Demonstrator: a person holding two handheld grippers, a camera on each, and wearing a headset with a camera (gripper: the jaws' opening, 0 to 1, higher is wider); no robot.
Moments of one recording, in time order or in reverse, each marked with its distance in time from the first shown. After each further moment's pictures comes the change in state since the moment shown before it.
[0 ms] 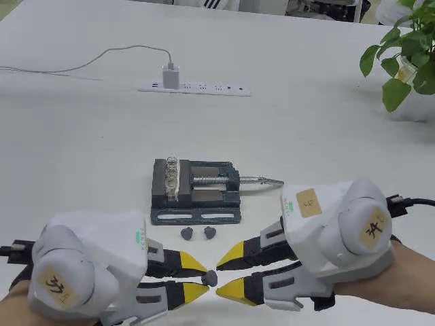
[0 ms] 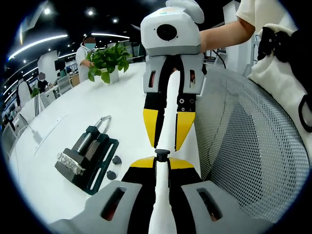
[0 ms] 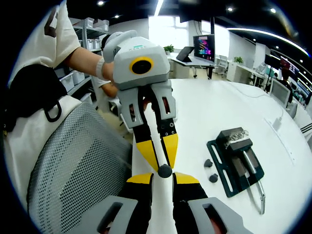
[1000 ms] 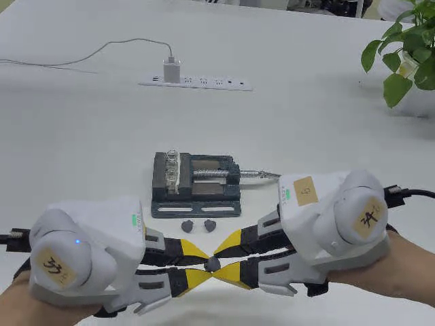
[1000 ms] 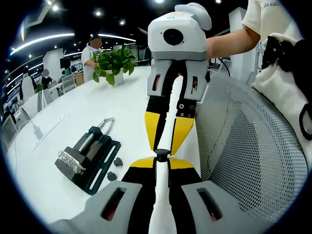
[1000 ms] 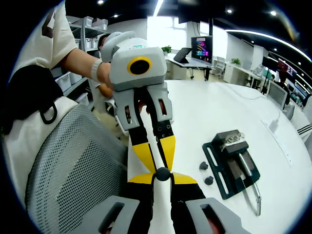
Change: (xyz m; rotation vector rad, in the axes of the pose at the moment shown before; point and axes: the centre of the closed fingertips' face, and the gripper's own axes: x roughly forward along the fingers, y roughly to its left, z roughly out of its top) left arm -0.001 0.004 0.005 -0.048 -0.044 0.025; right arm -0.001 -0.007 0.005 -0.001 -0.007 -0.034
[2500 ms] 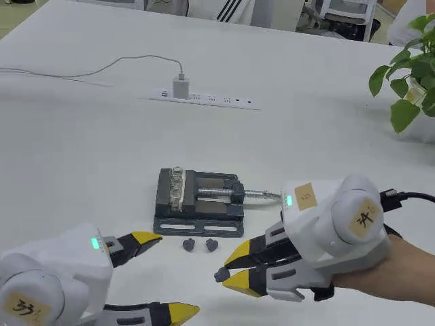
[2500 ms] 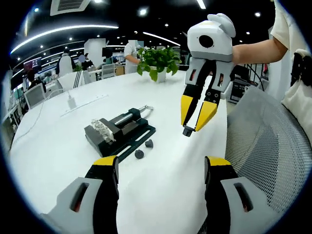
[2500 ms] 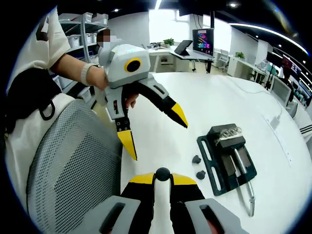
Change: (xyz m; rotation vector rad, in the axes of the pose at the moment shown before) left arm -0.032 0.044 -0.030 -0.254 -0.058 0.352; right arm -0.005 -0.024 -0.009 -0.014 0.081 0.031
